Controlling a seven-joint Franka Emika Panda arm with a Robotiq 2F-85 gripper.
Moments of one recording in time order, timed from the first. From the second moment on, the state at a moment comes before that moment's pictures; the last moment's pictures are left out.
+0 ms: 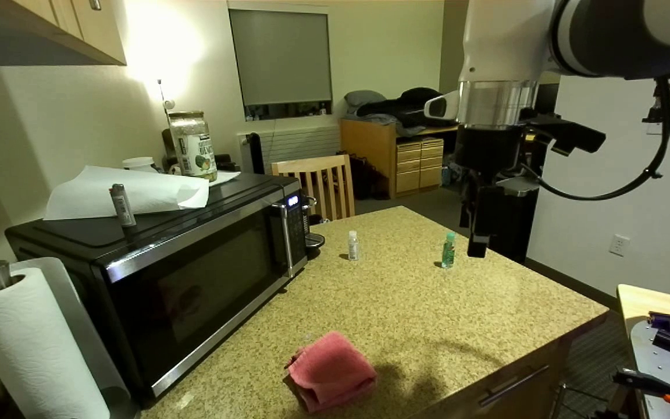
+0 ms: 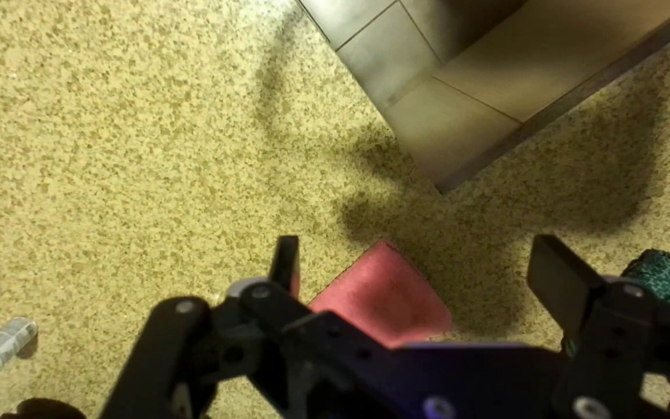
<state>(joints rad) 0.25 -0.32 0.18 -2.43 0.03 2.16 0.06</state>
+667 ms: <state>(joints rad) 0.25 -0.34 0.19 -2.48 -0.01 2.31 0.07</state>
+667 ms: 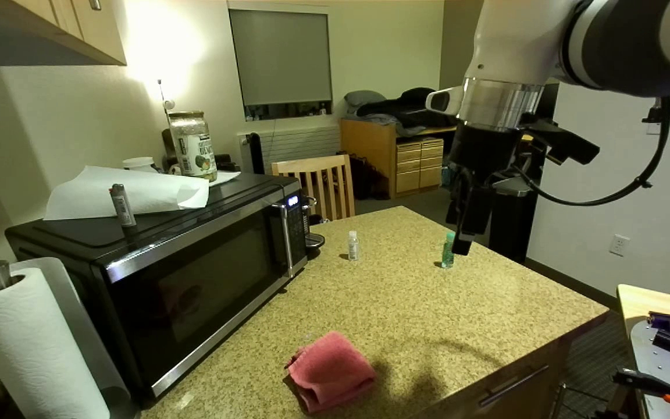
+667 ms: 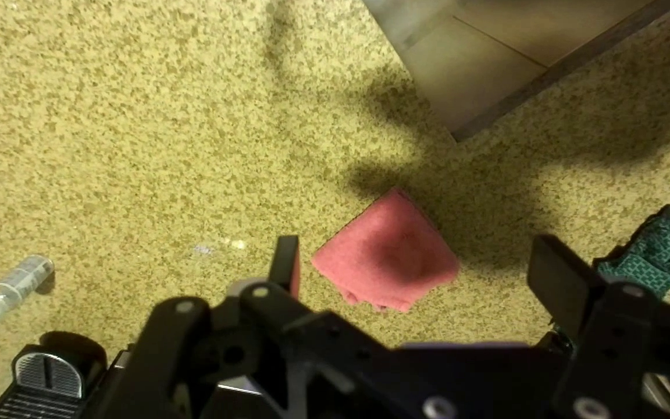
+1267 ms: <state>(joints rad) 0.22 -0.33 0.20 -2.52 -0.04 2.45 0.08</state>
